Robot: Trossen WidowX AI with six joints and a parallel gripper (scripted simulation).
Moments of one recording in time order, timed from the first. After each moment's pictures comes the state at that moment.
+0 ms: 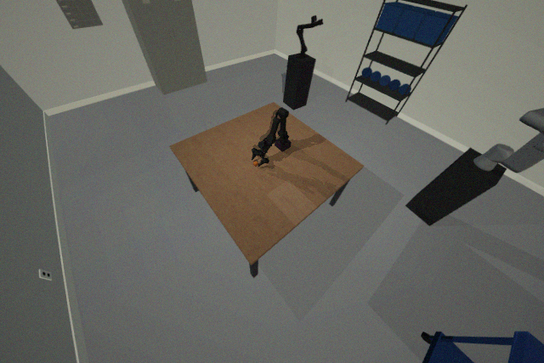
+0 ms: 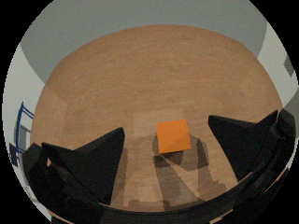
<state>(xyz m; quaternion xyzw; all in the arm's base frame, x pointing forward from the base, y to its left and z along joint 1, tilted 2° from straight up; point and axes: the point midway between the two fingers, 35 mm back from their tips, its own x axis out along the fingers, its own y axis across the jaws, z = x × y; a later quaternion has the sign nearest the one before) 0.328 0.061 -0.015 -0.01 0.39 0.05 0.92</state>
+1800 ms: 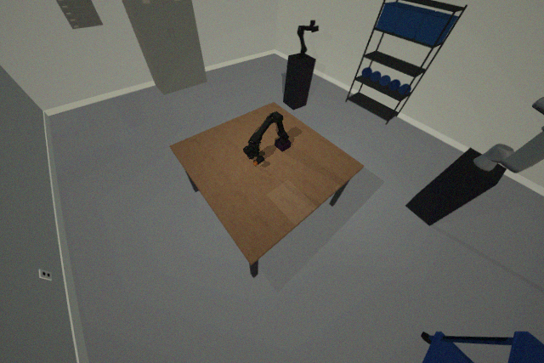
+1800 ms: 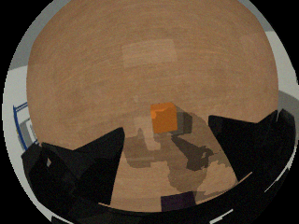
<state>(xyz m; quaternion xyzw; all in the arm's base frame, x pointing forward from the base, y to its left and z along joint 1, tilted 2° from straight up) 0.348 0.058 0.021 -0.02 0.70 0.04 0.71</state>
